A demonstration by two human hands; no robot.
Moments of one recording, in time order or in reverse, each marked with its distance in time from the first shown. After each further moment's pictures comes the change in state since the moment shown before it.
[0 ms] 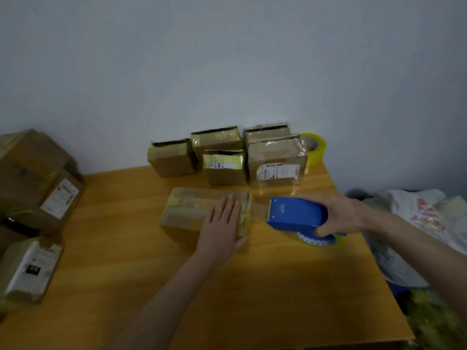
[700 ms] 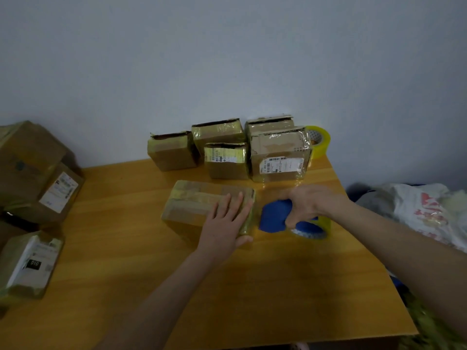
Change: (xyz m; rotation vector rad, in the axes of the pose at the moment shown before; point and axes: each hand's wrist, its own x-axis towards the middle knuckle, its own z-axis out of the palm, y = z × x) left_hand -0.006 -0.006 -0.001 0.005 -0.020 0.116; right_hand 0.060 -0.055 0.013 -0.402 -0.176 0.183
